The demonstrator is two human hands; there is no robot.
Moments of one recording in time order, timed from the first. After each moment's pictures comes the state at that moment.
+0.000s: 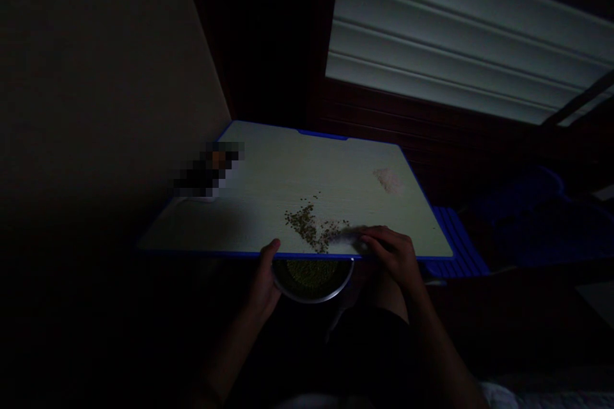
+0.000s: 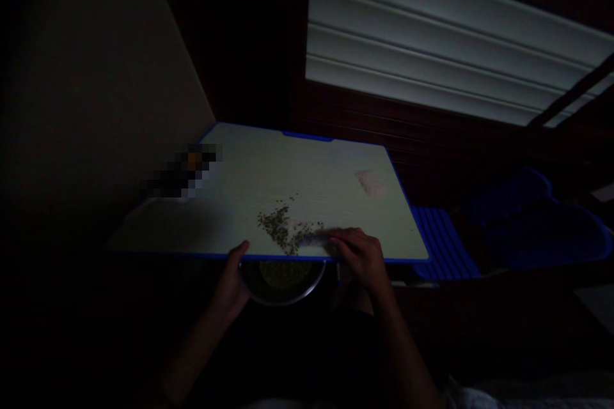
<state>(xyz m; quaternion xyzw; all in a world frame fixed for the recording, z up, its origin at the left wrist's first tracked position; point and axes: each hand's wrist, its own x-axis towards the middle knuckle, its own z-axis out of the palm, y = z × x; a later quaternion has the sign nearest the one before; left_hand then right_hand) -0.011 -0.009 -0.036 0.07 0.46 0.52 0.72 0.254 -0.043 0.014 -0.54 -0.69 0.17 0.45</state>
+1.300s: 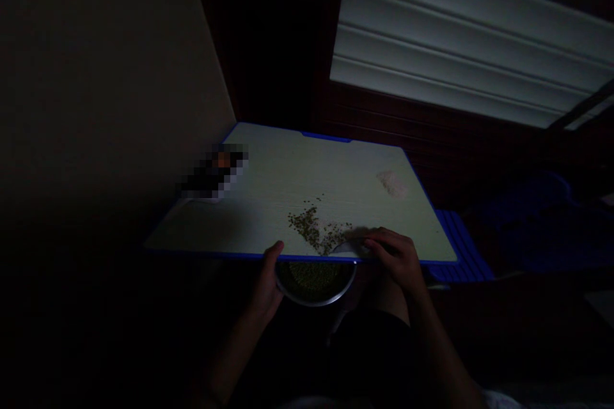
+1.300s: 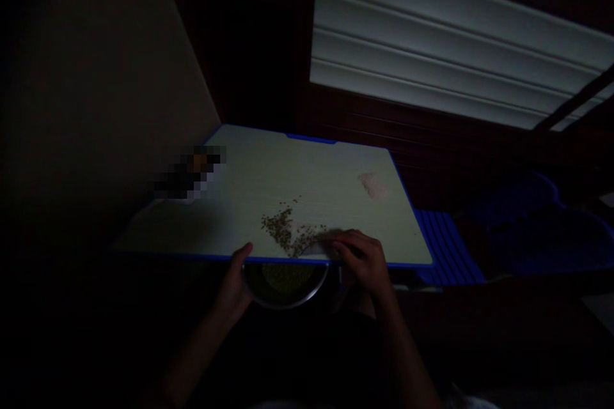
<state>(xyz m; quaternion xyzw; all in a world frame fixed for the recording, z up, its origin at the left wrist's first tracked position) -0.012 -0.007 -0.048 0.08 0.46 0.52 0.72 0.256 -0.039 0.014 -0.52 -0.70 0.19 0.46</state>
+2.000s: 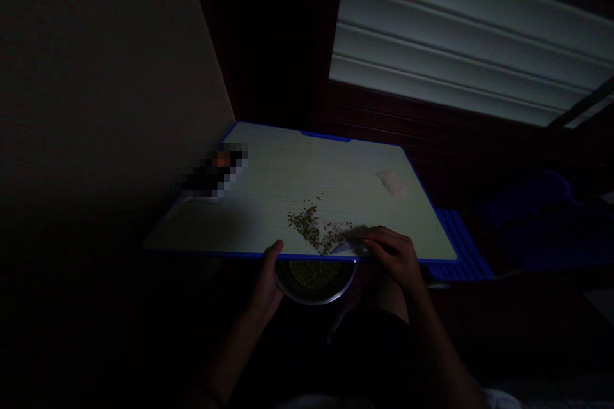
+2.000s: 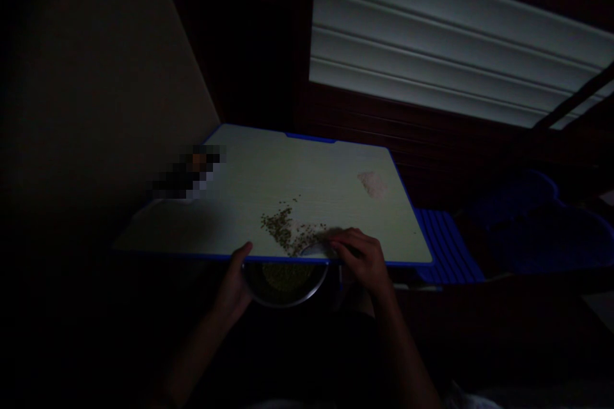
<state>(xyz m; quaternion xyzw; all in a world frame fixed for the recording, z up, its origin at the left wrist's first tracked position) -0.012 -0.009 -0.041 0.08 0.45 0.52 0.72 0.254 -0.039 0.016 -0.49 -0.71 0.19 0.47</state>
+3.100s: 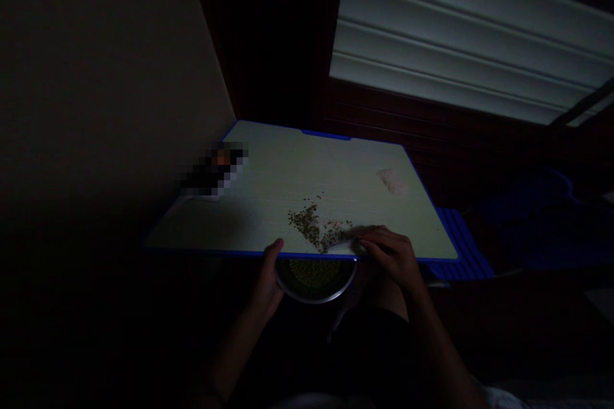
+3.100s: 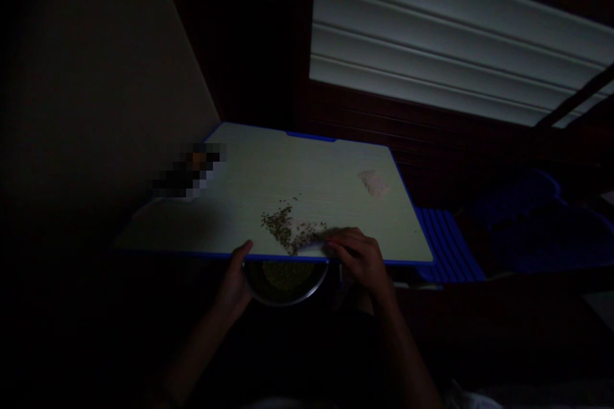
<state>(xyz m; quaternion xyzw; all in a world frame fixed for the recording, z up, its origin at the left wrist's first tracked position) -0.011 -0.009 -0.039 0.08 0.46 0.51 0.72 0.253 -0.038 0.012 -0.47 -0.73 0.16 0.47</state>
